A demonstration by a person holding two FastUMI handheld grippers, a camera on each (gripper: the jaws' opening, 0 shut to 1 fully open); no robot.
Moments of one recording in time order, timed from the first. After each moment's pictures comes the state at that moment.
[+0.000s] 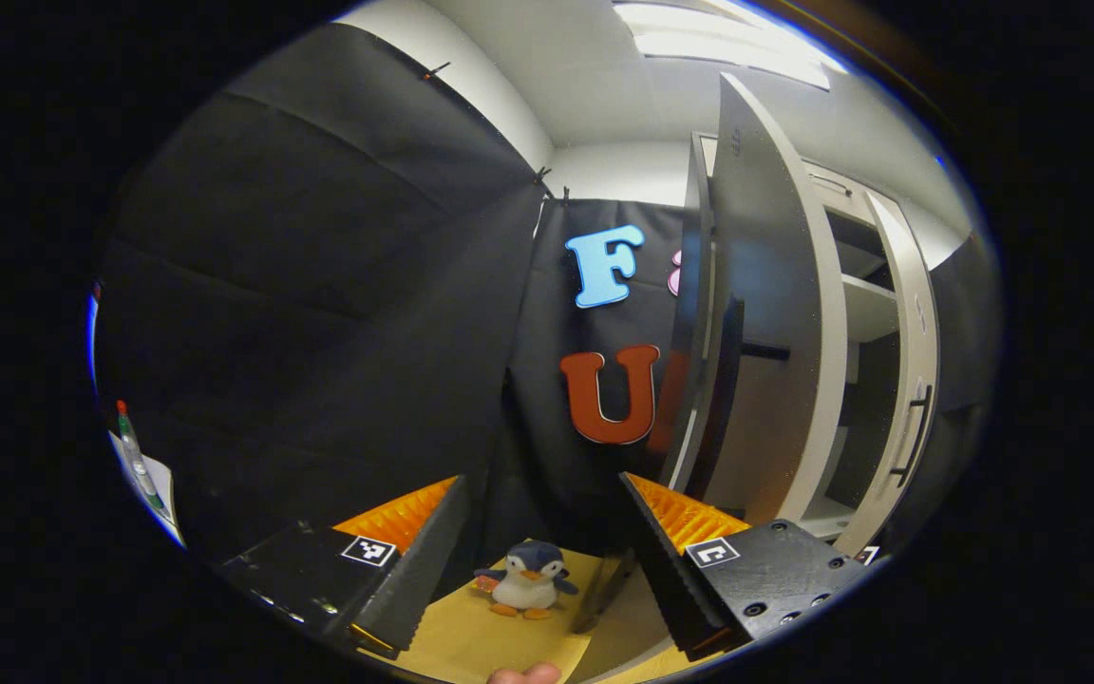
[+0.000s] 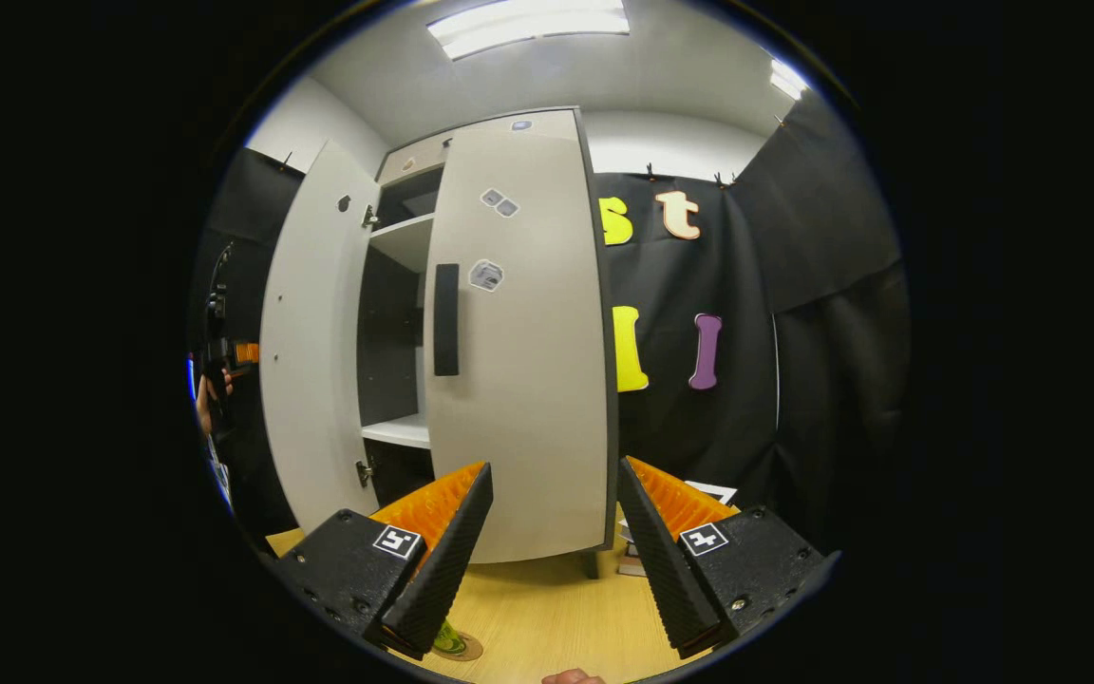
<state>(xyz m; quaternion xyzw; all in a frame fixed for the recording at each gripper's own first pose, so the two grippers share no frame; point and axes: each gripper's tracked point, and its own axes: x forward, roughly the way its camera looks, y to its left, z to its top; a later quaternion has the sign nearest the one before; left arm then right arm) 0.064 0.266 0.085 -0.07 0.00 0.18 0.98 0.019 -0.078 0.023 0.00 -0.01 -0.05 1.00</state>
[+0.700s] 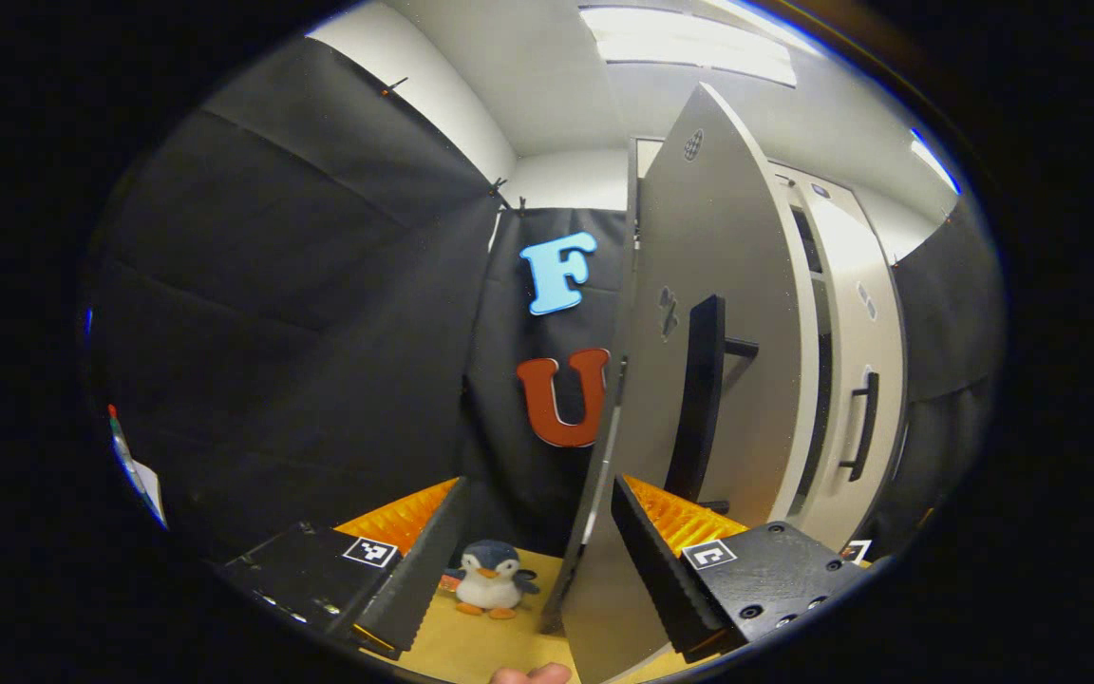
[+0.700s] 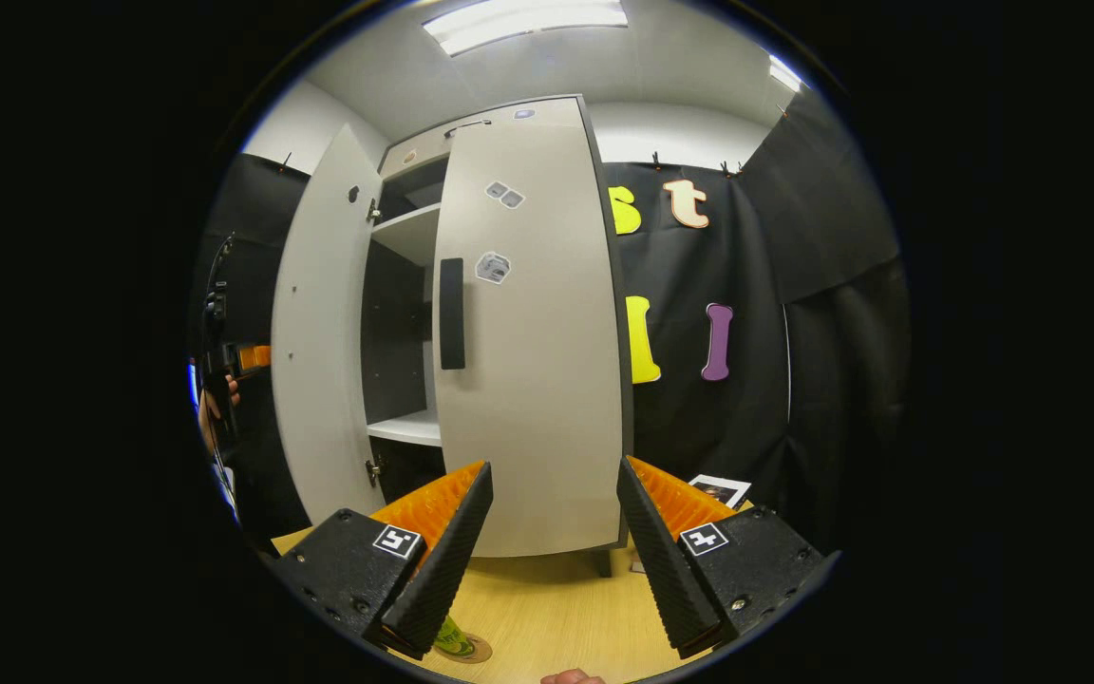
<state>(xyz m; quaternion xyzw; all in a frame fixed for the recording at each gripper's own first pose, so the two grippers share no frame) 0.075 0.175 0.086 -0.06 -0.02 0.10 0.99 0.030 -0.066 0.017 0.01 0.00 -0.03 1.00</state>
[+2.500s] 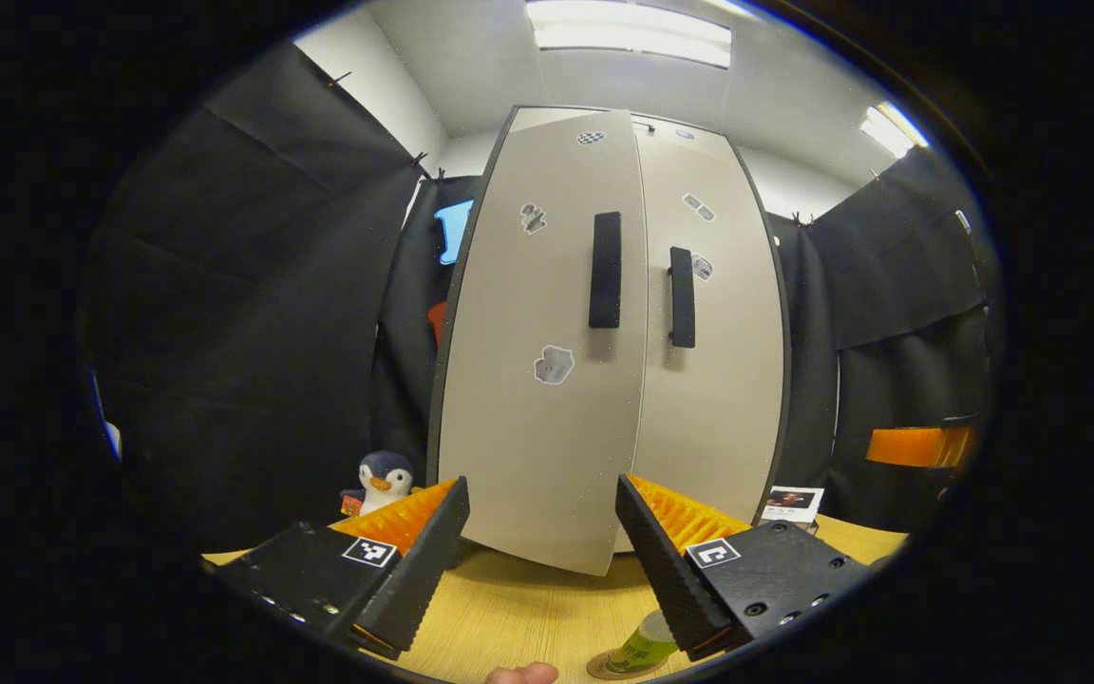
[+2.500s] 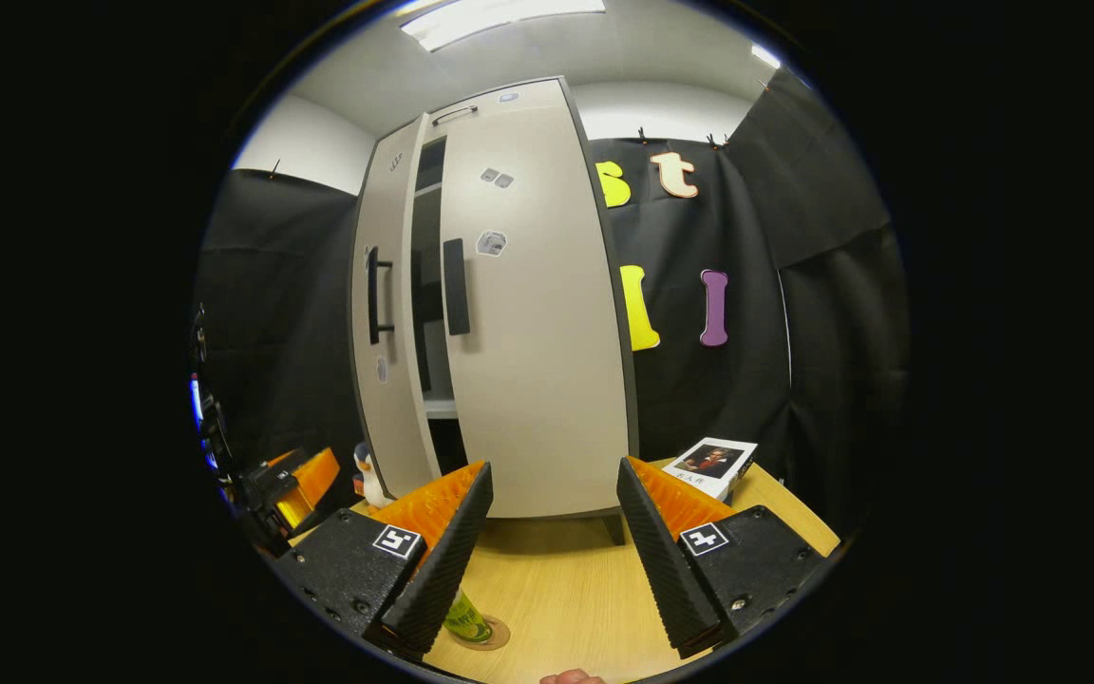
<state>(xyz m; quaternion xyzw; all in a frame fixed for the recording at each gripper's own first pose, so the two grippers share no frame) 0.009 0.020 -0.037 -0.04 0.01 0.02 1.00 0.014 -0.057 -0.026 0.04 0.04 -0.04 1.00</state>
